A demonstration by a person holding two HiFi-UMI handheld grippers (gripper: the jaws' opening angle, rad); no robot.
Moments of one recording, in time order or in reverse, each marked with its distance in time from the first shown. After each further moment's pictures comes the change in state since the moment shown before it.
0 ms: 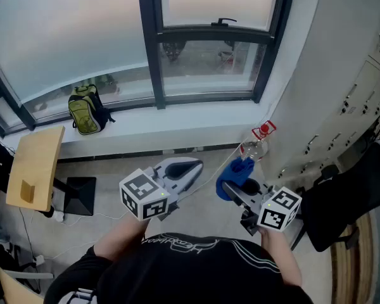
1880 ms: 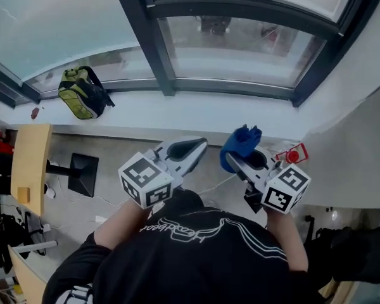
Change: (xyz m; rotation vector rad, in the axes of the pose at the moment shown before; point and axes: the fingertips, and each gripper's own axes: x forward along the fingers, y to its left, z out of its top) left arm 0.259 0.383 -0.002 -0.132 0.075 0.273; right arm 0.231 -0.415 0.094 0.083 0.095 0.169
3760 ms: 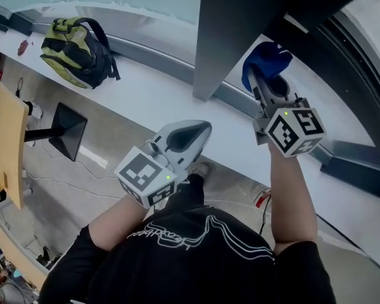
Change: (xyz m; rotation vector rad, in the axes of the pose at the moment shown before) left arm 0.022 0.471 -0.036 -0.290 -0.118 0.337; right arm 0.525 -0.311 0.085 -0.236 0.108 -0.094
